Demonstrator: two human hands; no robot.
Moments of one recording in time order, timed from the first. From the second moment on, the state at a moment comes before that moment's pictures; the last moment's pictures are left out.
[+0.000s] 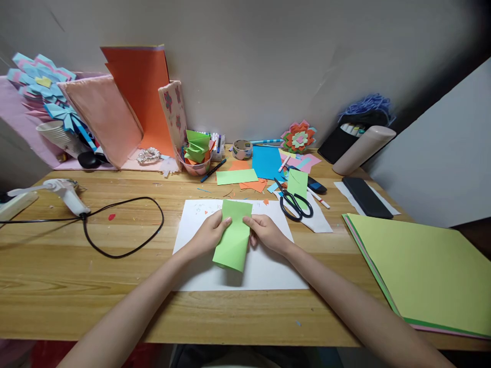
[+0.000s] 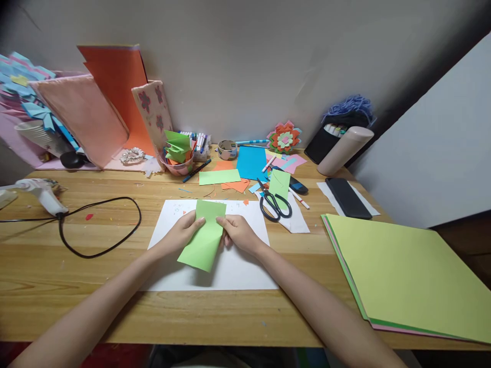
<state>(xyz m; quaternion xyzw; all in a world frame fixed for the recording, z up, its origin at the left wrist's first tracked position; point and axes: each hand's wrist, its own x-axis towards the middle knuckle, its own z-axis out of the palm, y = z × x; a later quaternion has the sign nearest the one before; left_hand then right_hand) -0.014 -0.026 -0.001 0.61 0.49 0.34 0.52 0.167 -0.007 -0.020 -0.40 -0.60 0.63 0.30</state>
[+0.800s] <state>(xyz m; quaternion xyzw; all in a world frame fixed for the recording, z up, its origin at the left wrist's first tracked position) -0.029 -0.025 0.014 0.53 0.45 0.21 0.69 0.177 0.001 -0.018 -0.42 -0.65 0.56 0.30</state>
